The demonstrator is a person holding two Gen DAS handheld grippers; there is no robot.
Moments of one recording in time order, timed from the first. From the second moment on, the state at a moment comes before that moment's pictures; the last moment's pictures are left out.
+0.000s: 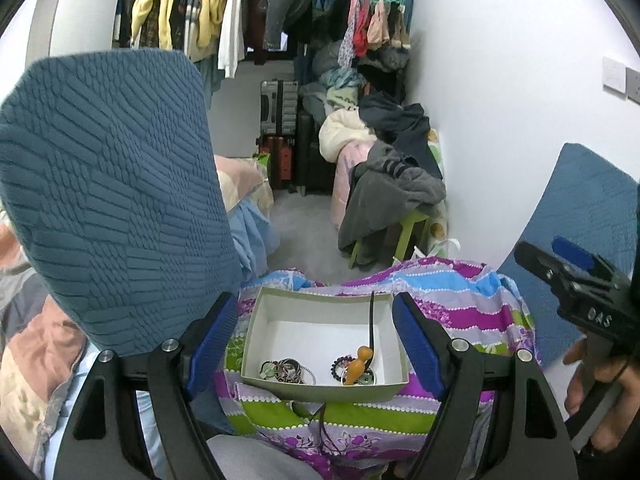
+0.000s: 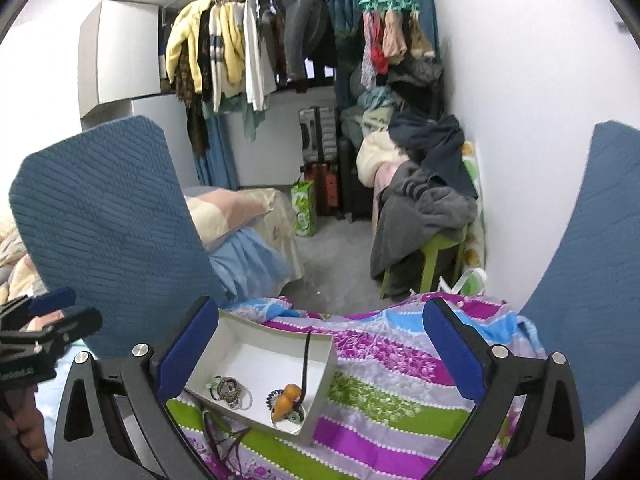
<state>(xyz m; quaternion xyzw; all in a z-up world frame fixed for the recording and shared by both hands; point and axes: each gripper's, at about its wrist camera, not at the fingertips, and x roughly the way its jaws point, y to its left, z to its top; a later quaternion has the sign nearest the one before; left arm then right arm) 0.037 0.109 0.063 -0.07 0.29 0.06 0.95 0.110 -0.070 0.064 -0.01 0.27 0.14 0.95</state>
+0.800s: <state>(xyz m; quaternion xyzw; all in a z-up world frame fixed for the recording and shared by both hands) 0.005 0.087 0.034 -0.06 0.32 0.07 0.94 0.033 -0.095 0.018 -0.01 0.31 0.09 0.95</state>
